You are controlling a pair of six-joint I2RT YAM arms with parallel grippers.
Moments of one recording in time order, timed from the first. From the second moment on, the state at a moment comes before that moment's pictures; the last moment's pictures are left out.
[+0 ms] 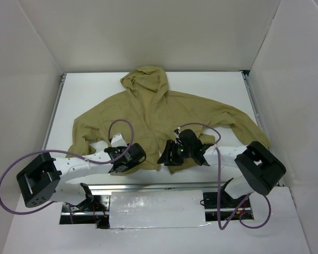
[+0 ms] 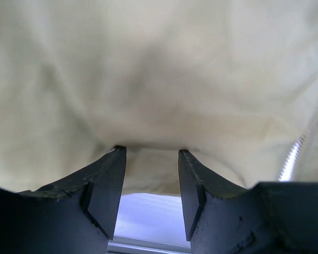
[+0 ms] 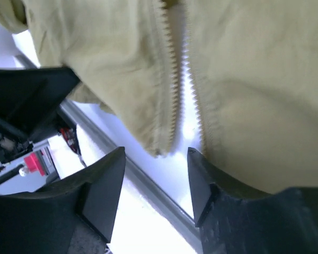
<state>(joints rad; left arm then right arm) -0.95 1.33 0.65 -0.55 -0.51 -1.40 0.70 1.45 0.48 0.20 -0.42 0.91</state>
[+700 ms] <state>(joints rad) -1.07 1.46 0.96 -0.61 -0.43 -1.24 0.63 1.04 0.55 -0.25 -0.09 0.80</state>
